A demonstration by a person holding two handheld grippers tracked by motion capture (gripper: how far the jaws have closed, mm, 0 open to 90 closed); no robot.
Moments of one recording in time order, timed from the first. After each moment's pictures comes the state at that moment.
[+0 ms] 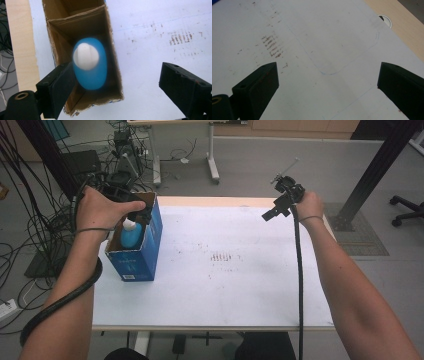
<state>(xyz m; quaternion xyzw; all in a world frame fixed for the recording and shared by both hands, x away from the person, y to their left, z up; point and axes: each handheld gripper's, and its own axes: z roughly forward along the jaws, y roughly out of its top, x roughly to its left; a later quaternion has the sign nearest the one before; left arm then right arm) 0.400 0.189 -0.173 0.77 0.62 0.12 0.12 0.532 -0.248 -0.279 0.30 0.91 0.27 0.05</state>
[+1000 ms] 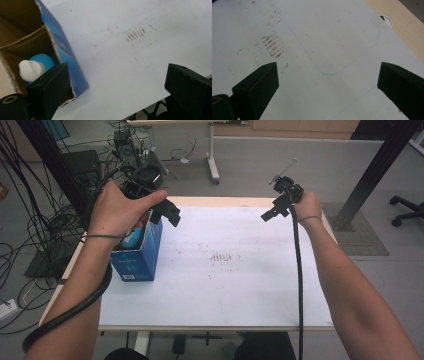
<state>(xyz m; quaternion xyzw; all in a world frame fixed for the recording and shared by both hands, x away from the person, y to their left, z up) 0.366 0.122 -0.149 0.84 0.51 0.10 0.17 0.531 -0.244 -0.280 0.30 0.91 0.27 0.05</state>
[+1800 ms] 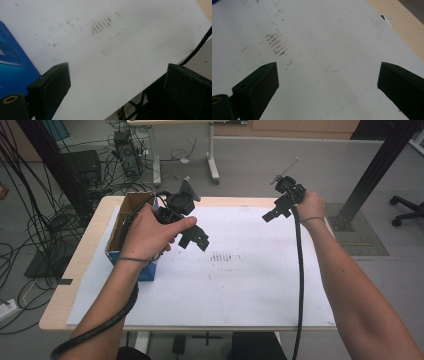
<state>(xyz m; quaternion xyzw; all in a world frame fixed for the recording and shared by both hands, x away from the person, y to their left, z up) 0.350 0.075 -0.199 0.87 0.46 0.03 0.18 0.519 -0.246 -0.271 0.30 0.91 0.27 0.05</state>
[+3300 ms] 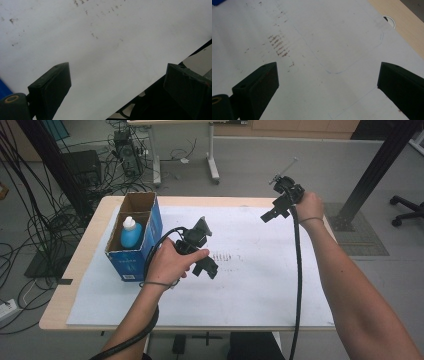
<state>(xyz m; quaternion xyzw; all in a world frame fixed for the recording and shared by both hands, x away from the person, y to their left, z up) 0.350 0.055 -0.288 0.87 0.47 -0.02 0.14 0.519 -0.242 -0.271 0.30 0.91 0.27 0.05</state>
